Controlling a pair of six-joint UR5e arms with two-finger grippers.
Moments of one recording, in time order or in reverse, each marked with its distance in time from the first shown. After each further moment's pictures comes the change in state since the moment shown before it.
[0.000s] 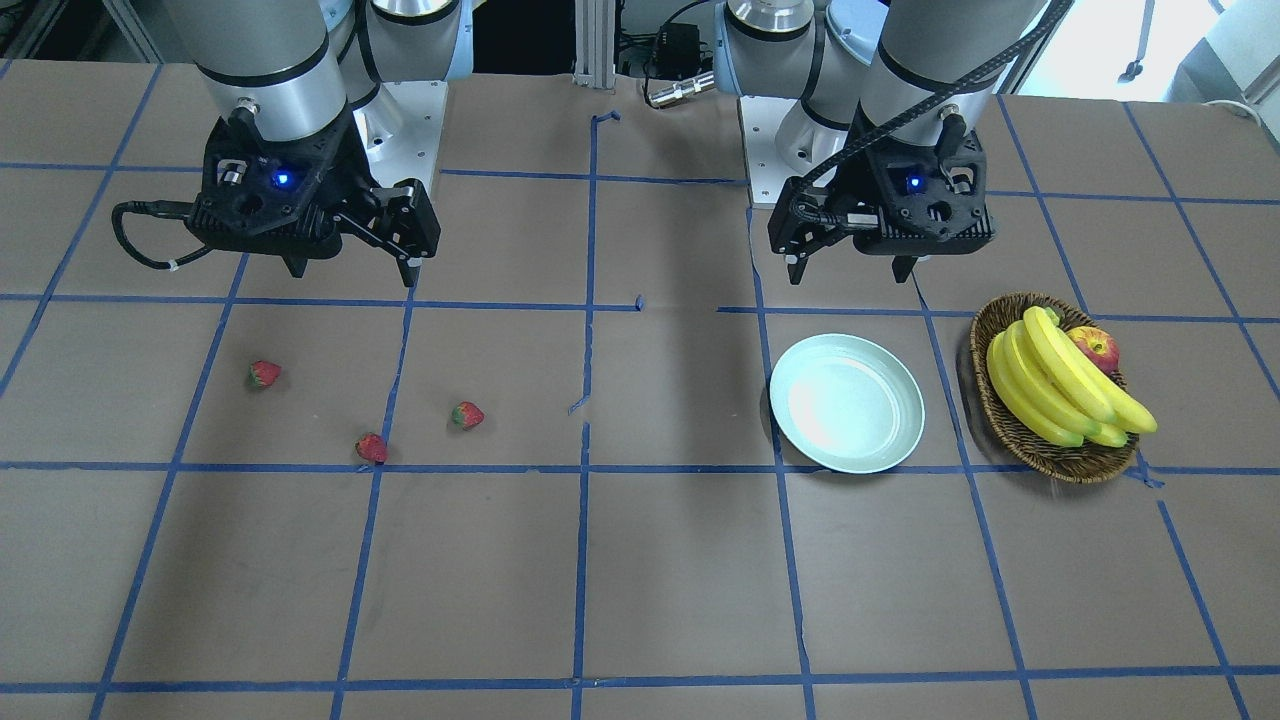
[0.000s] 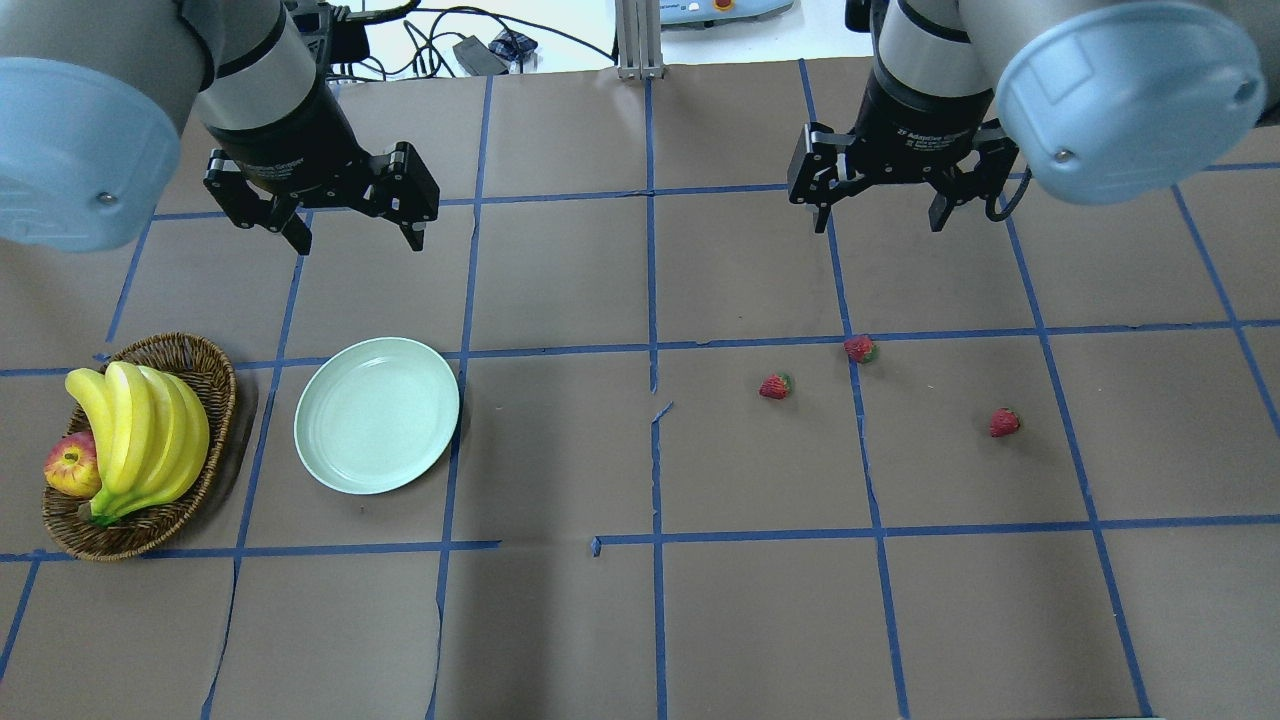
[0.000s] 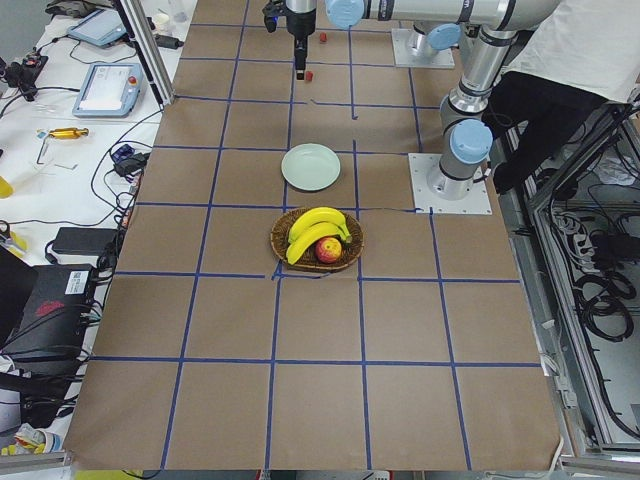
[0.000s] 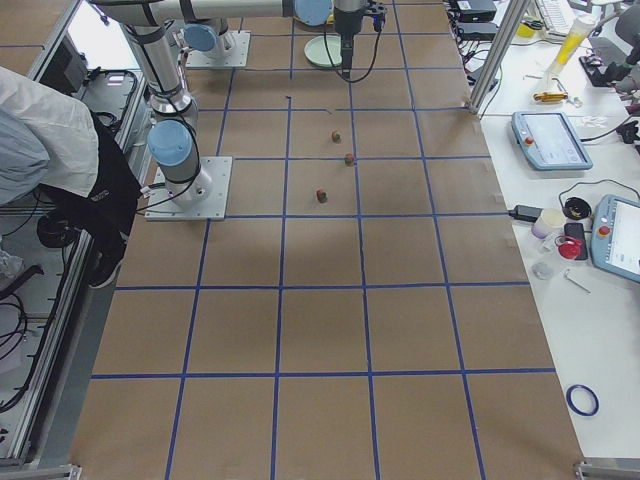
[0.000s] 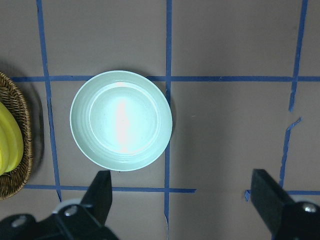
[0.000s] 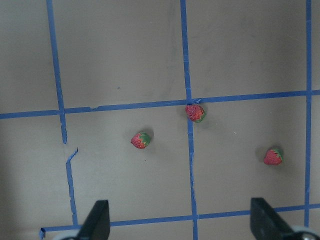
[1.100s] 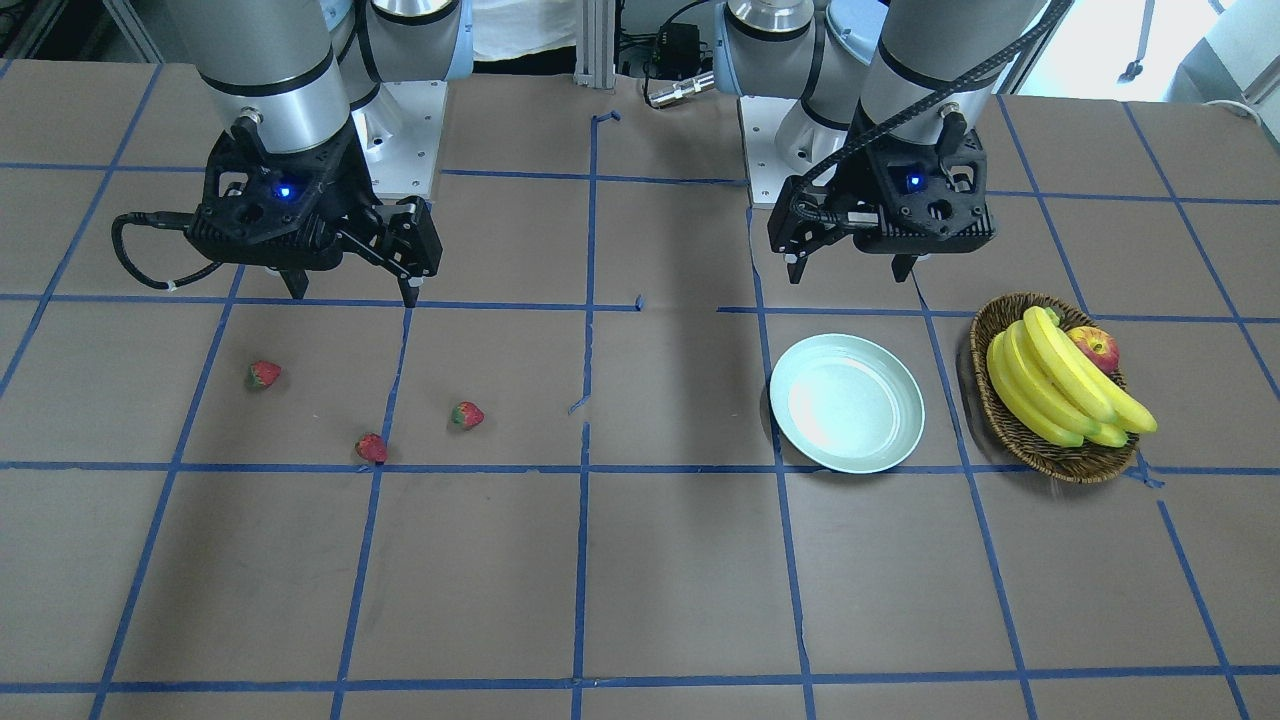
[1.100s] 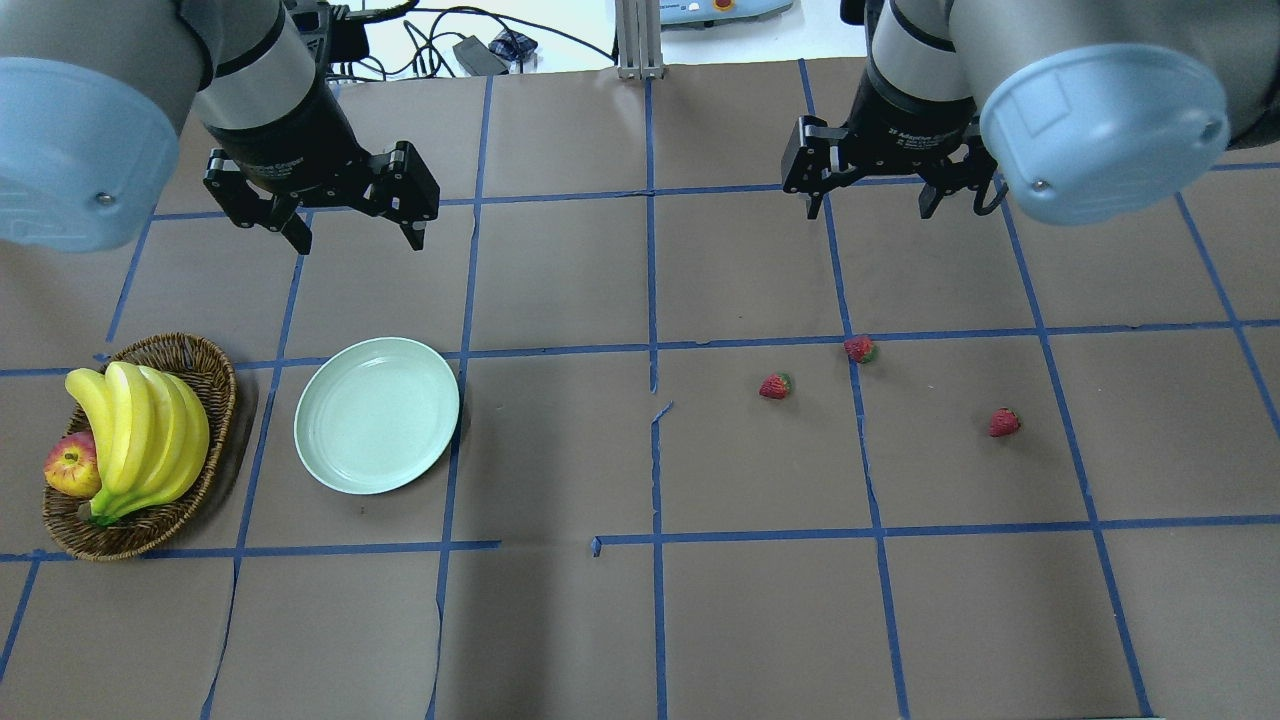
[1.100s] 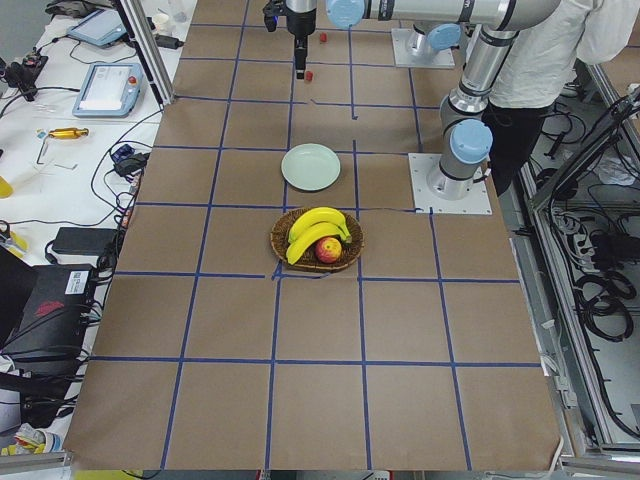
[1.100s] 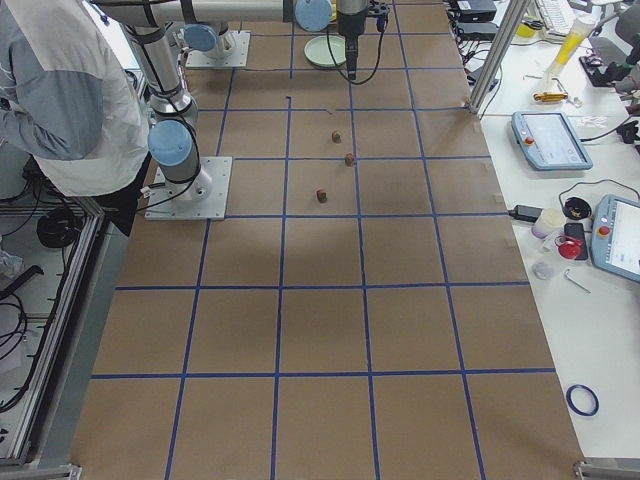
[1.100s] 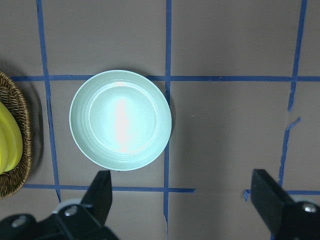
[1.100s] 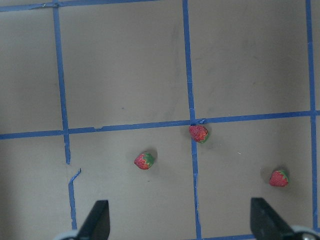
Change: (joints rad) left arm 0.000 0.002 0.001 0.001 -0.002 0.001; right arm 0.001 0.002 0.032 -0.107 -0.005 -0.005
